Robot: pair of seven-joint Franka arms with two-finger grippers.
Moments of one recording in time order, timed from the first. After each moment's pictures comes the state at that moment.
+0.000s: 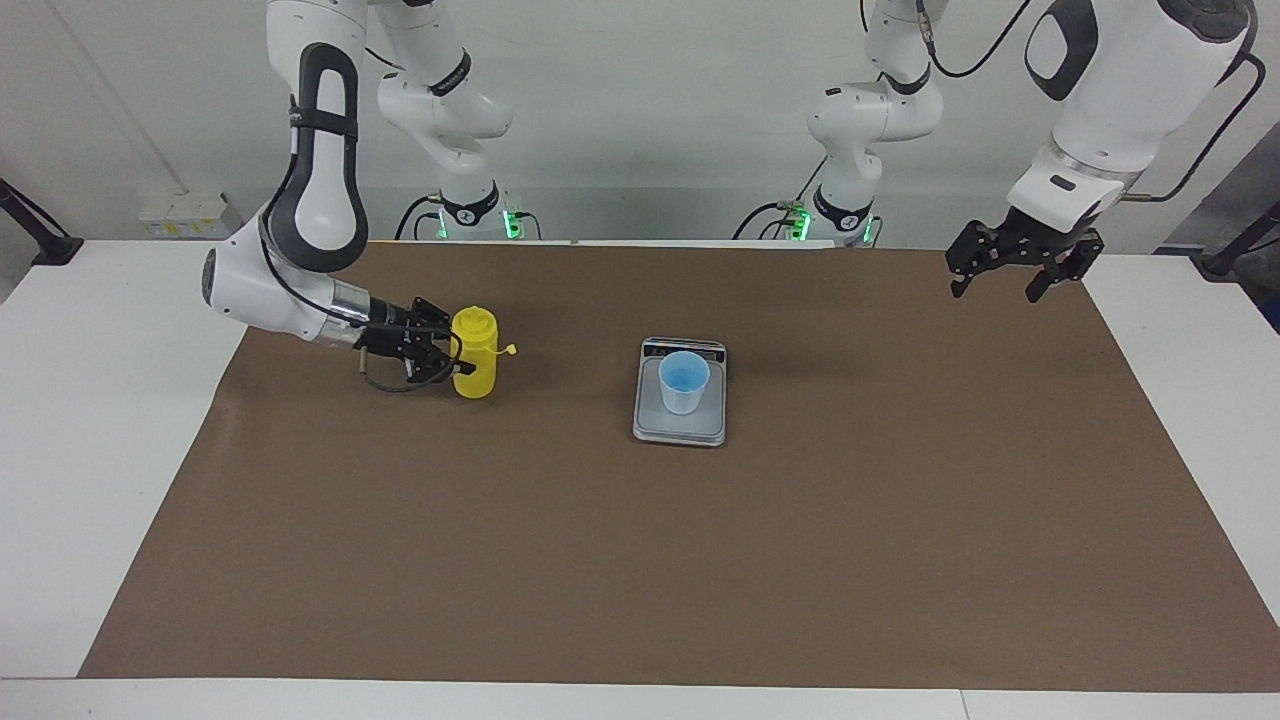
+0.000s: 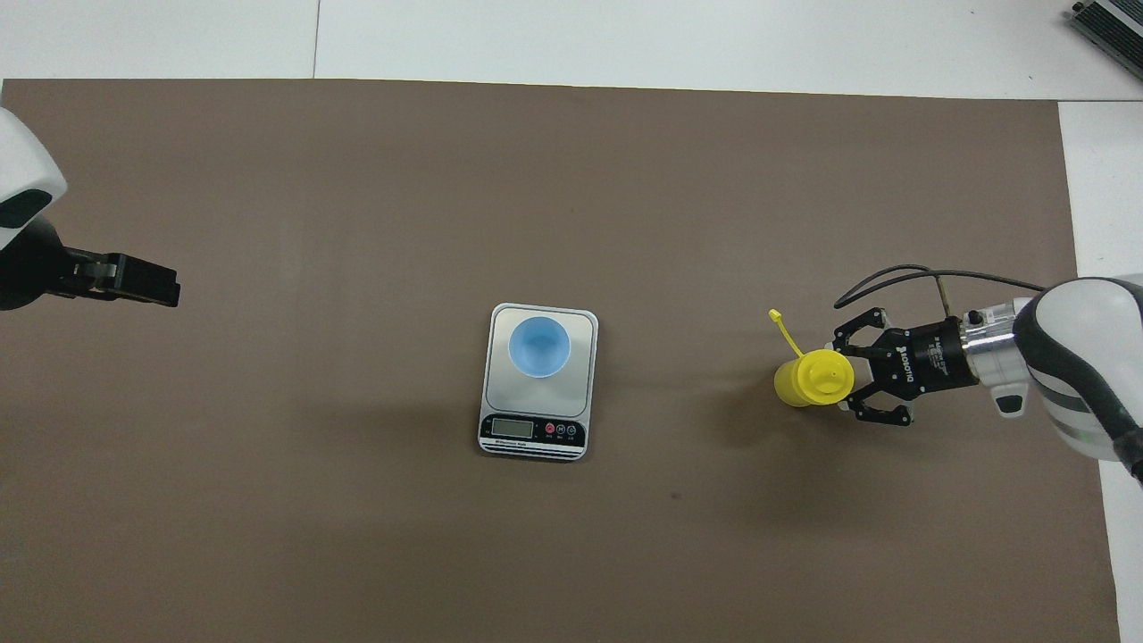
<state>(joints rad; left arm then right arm) 0.03 -0.03 -0.14 -1.64 -0.02 1.63 0.05 -0.22 0.15 0.03 -2.15 0.78 1.82 0.80</state>
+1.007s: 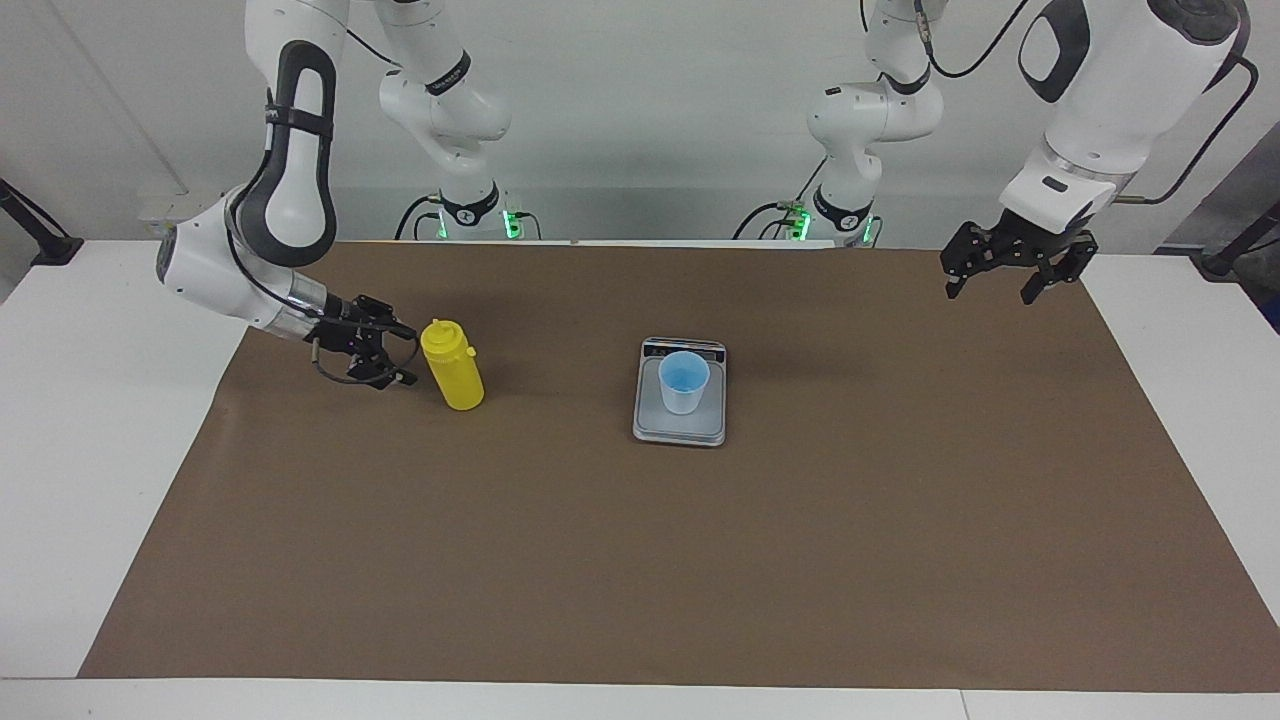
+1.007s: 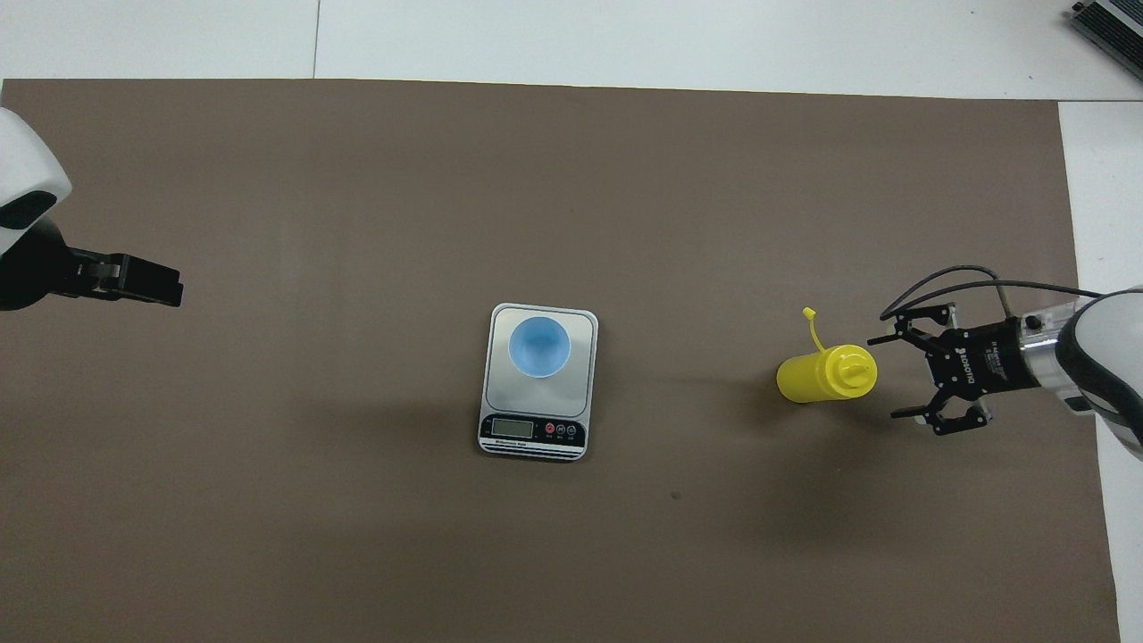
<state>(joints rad) 0.03 -0.03 -0.14 -1.66 -0.02 1.65 0.05 -0.25 0.02 0.05 -2.03 0.34 1.87 0.73</state>
